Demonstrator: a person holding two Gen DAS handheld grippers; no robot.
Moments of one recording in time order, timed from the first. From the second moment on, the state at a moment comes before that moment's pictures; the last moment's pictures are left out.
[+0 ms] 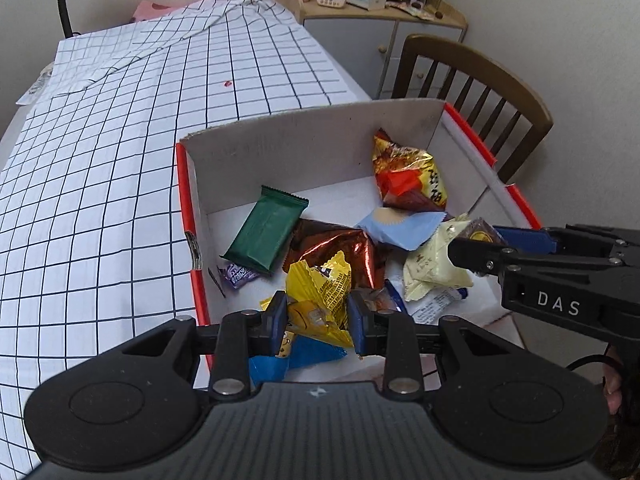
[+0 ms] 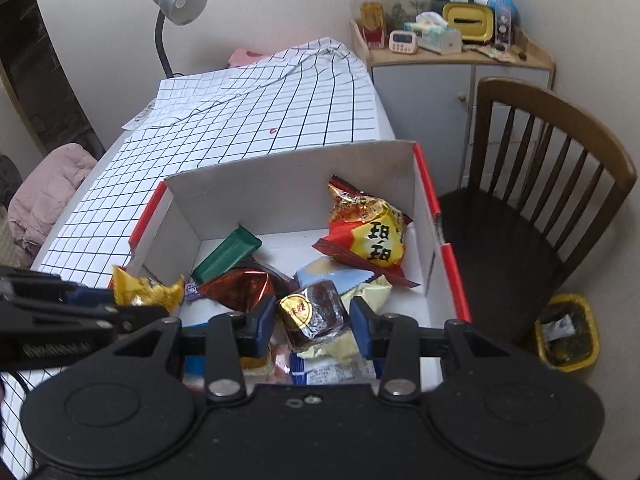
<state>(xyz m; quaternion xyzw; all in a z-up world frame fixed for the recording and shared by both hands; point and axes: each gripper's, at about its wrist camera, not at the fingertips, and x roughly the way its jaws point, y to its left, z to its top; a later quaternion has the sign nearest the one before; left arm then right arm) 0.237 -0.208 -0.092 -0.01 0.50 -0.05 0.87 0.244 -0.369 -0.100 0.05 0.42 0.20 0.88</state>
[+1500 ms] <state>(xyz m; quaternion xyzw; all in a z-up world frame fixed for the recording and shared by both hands) 0.216 -0.207 -0.090 -0.03 0.46 -0.05 0.88 0.214 -0.374 -0.089 0.02 0.41 0.24 0.88</state>
